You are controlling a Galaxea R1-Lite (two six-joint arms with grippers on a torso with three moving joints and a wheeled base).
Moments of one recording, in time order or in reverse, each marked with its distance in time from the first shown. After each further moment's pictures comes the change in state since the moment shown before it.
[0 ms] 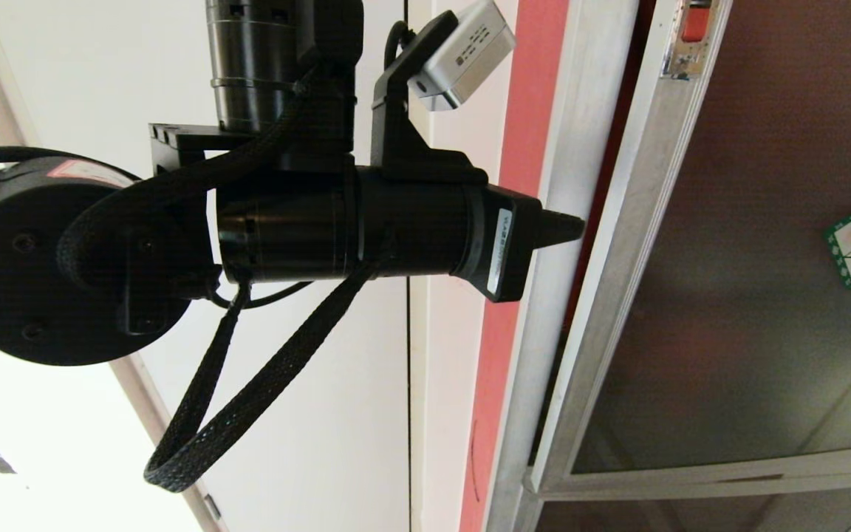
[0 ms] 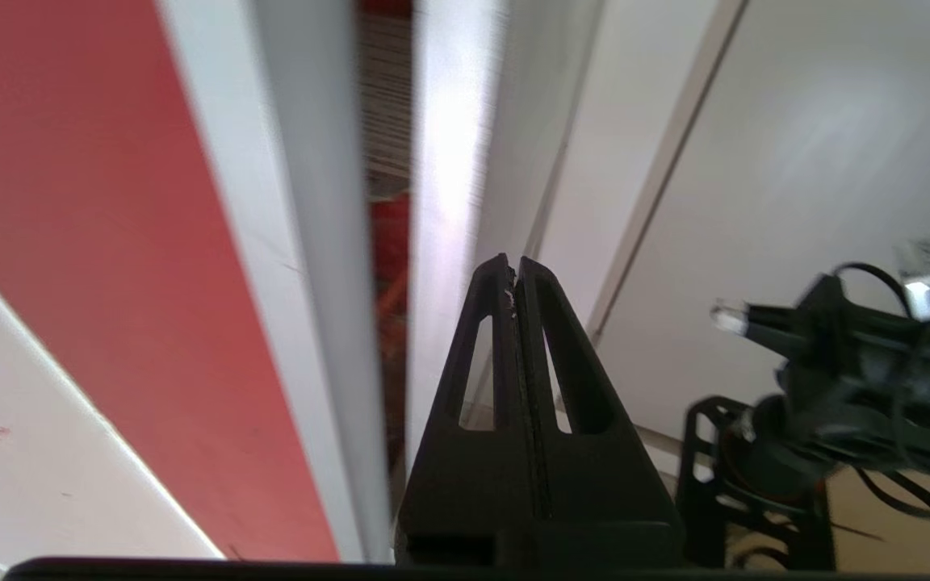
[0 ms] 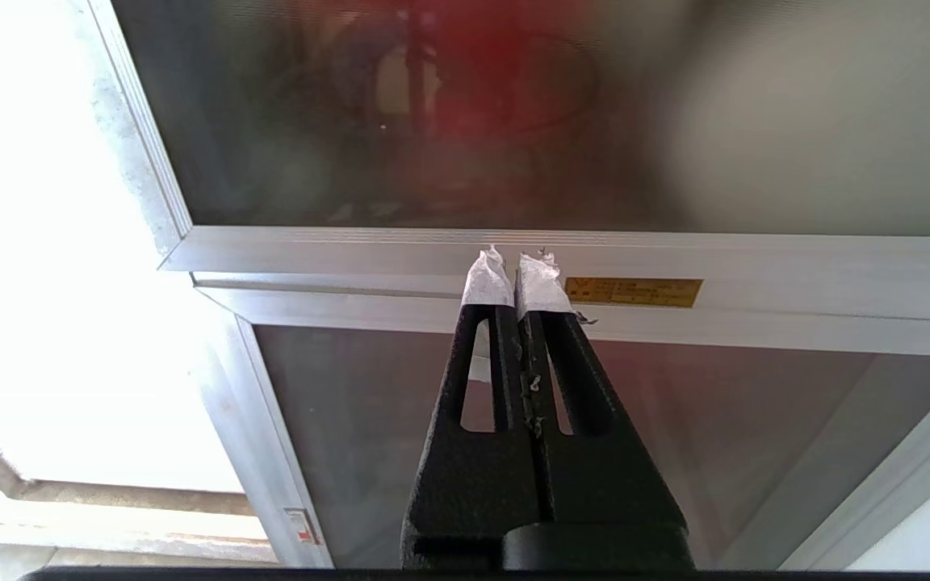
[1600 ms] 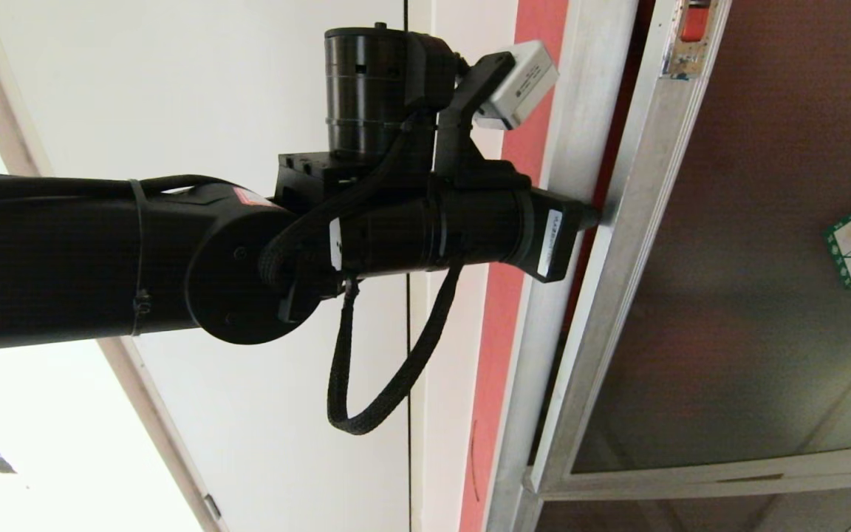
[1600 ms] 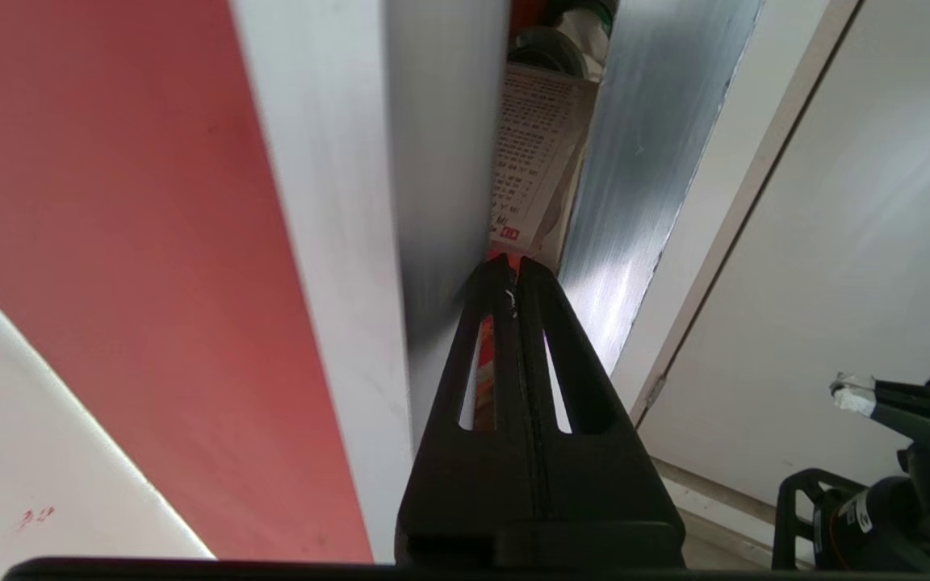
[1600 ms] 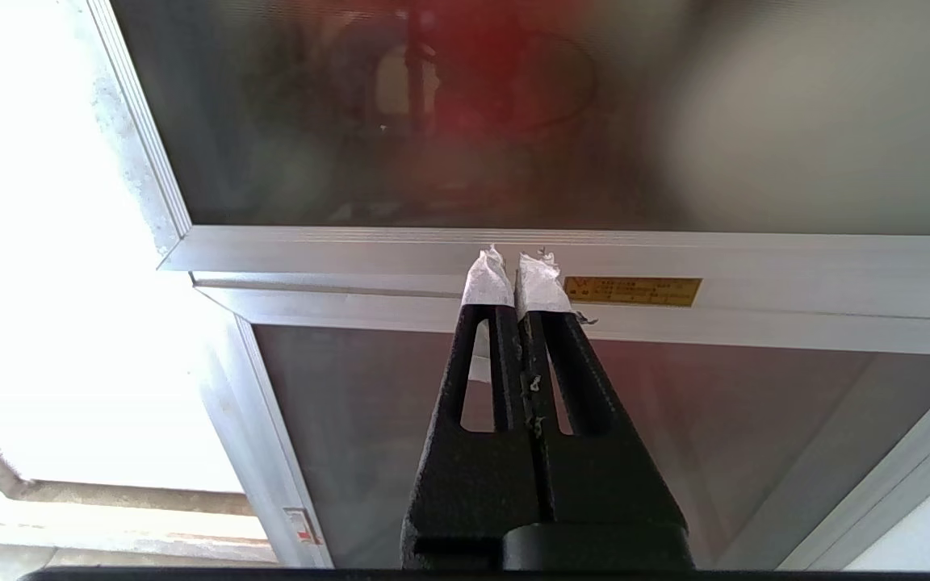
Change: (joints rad) left arm -0.003 0.177 -0.144 -0.081 0.095 0.014; right arm 0.000 0.000 0.000 0.000 0.000 0.000
